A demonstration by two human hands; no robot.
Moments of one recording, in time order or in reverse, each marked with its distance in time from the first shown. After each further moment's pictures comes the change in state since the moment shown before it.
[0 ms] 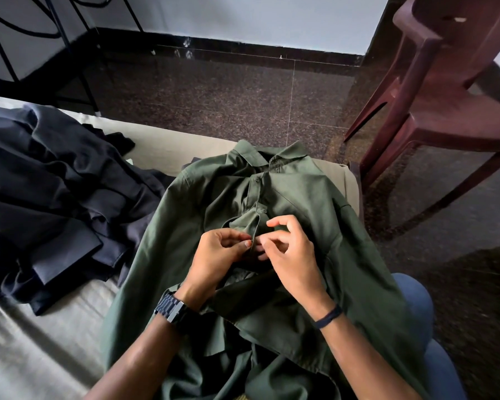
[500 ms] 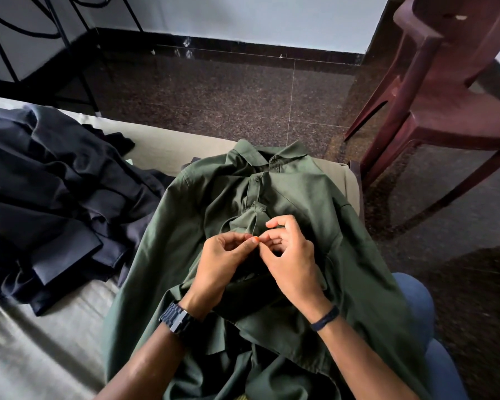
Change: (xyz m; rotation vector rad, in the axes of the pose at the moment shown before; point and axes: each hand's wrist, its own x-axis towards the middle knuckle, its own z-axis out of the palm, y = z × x) left_hand -0.009 -0.005 0.009 -0.150 -0.005 0.007; right_hand -0.002 0.002 0.003 -0.073 0.050 -0.125
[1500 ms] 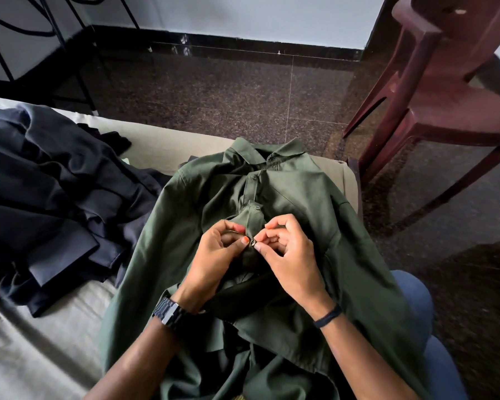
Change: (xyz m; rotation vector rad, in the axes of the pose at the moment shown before) left_hand 0.007 0.003 -0.008 0.019 -0.069 0.052; right_hand 0.002 0.005 -0.005 0.147 -0.047 0.011
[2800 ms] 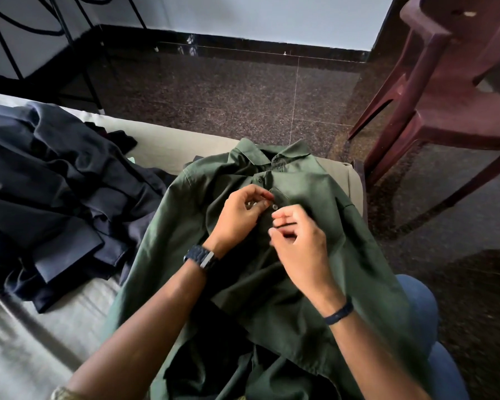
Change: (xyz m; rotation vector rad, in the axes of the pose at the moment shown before) left_hand 0.072 0.016 0.018 0.489 -0.031 0.348; right_hand 0.014 -0.011 -0.005 -0.213 0.100 -0.022
